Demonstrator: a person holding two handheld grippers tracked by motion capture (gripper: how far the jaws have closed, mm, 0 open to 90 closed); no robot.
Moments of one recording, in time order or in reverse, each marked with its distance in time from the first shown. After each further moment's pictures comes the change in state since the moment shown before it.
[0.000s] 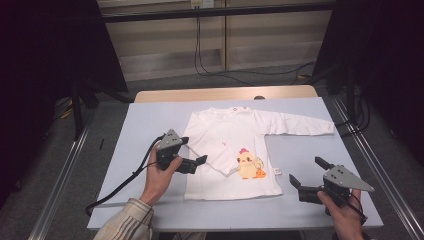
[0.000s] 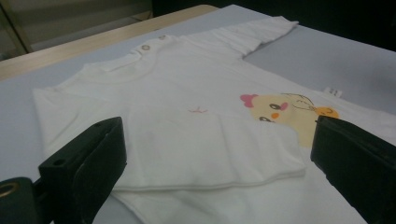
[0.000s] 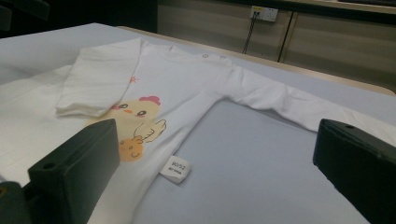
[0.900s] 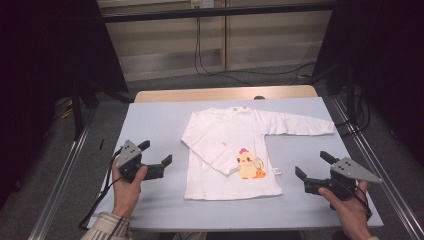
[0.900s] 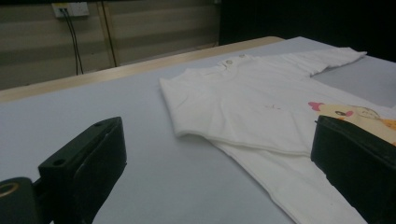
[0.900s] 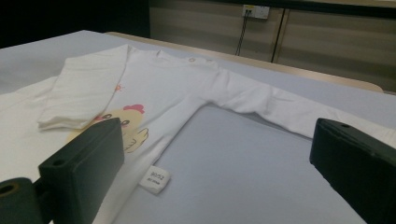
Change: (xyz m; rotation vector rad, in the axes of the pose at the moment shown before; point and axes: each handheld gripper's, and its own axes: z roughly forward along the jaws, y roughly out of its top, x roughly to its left) left arm 0.024 -0.041 -0.083 -0.138 0.250 -0.059; right arm -0.021 0.009 0.001 0.004 -0.020 0.039
